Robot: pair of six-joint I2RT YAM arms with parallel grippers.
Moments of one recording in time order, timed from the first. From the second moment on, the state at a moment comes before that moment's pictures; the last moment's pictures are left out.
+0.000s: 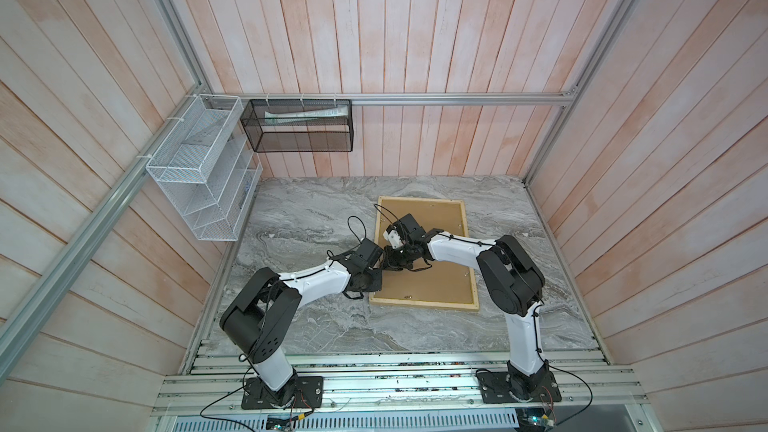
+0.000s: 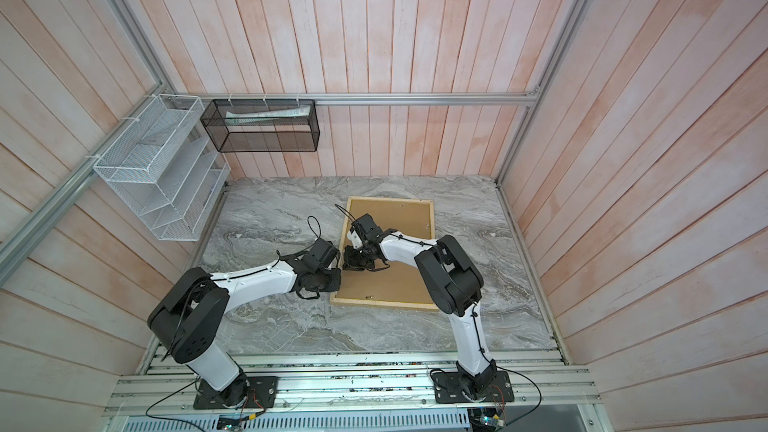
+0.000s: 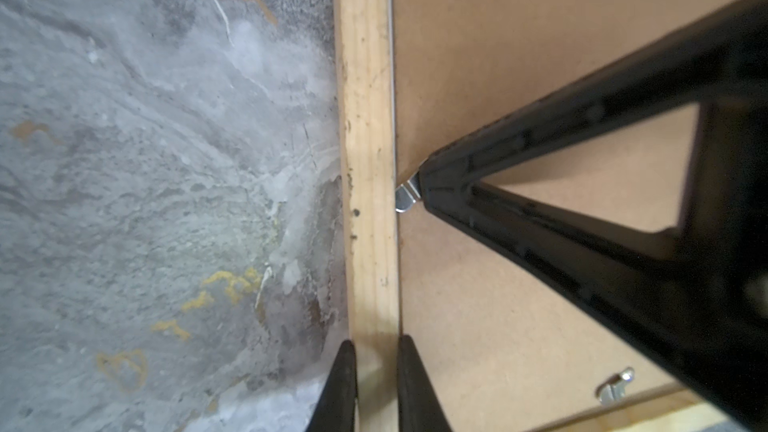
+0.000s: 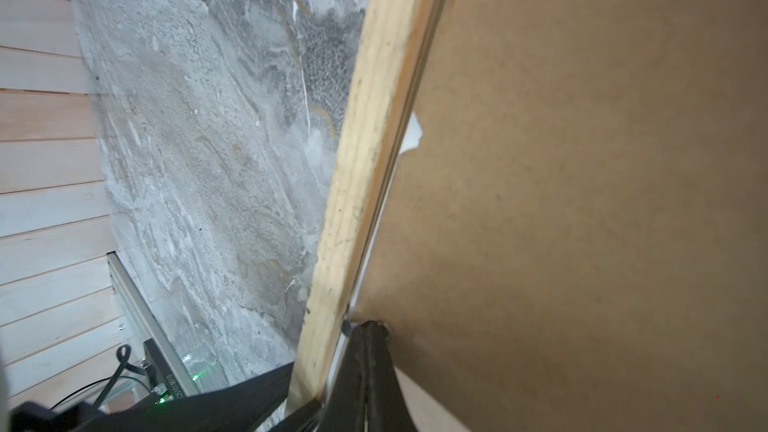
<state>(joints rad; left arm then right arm) -0.67 1.69 0.94 -0.38 0.02 -0.57 0.71 2.10 1.40 -0.38 -0.44 0.60</state>
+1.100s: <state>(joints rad) -0.69 1.66 0.88 -0.30 -0.03 -0.66 0.78 2.03 1.34 -0.31 -0.24 0.49</state>
